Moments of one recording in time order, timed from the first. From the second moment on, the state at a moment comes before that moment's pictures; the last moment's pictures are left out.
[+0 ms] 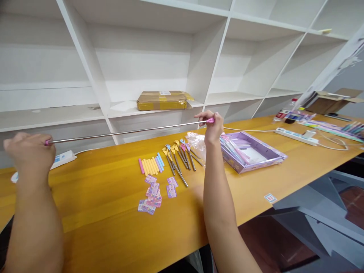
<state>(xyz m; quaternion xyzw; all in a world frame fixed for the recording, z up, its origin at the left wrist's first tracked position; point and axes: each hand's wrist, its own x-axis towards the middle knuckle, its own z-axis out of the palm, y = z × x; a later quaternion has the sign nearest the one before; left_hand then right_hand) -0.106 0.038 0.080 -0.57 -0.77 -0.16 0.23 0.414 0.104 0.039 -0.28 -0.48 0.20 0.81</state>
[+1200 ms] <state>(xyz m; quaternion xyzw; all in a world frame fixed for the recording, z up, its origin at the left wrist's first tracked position) -0.108 0.031 0.074 -0.62 -0.71 -0.07 0.31 0.429 0.120 0.024 -0.25 -0.41 0.34 0.81</state>
